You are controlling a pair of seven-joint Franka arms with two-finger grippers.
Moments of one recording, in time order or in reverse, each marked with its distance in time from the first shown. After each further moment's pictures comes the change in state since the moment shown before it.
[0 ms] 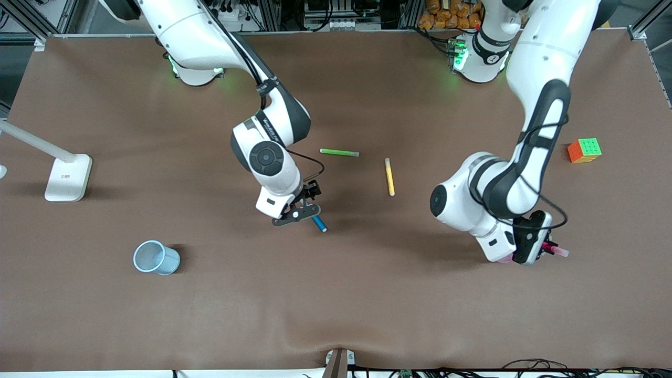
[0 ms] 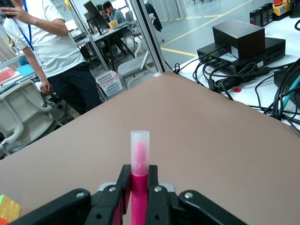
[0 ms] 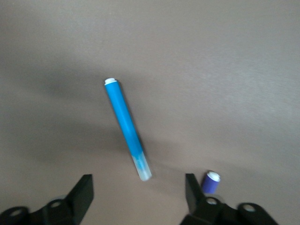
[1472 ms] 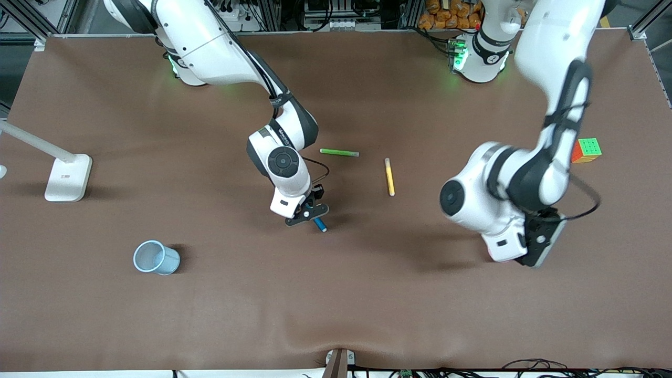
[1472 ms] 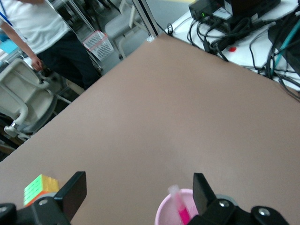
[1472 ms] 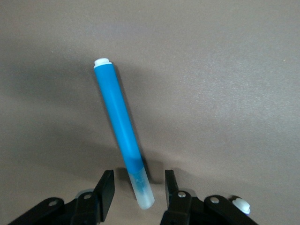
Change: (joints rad) left arm -0.004 -0.173 -0.003 0.070 -0.354 -0.015 0.419; right arm 0.028 0.086 -0.003 -0.026 -0.043 0.105 -0.001
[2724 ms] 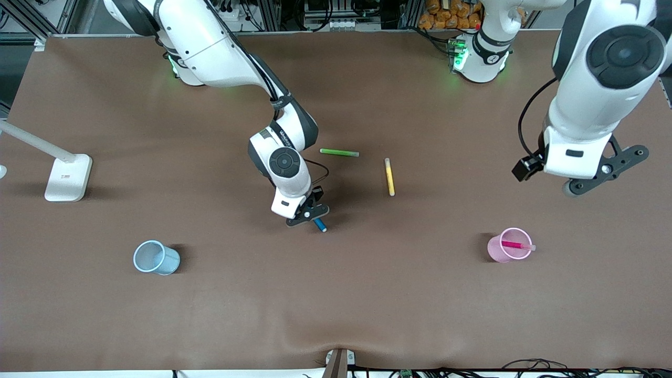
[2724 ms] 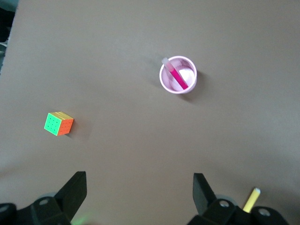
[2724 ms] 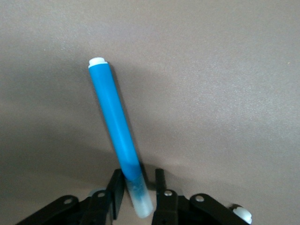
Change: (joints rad) left arm 0.069 -0.394 0.001 -0.014 -0.676 -0.163 0.715; right arm 0.001 0.013 -0.001 -0.004 -0.022 0.026 0.000
